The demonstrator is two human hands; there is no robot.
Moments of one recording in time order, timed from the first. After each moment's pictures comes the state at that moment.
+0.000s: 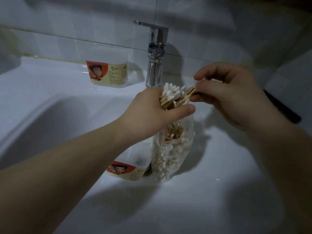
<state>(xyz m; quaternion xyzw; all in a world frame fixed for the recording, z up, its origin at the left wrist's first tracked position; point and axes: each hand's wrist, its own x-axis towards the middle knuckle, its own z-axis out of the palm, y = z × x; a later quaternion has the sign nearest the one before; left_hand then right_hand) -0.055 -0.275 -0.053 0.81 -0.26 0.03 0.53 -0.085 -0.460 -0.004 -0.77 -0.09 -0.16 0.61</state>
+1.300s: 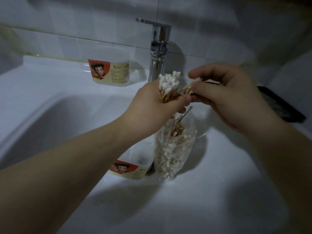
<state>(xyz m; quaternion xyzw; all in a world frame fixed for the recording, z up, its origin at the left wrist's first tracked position) -0.054 -0.278 -0.051 0.75 -0.28 0.04 0.60 -0.083 -0.452 -0.014 -0.76 -0.09 -0.17 0.62</state>
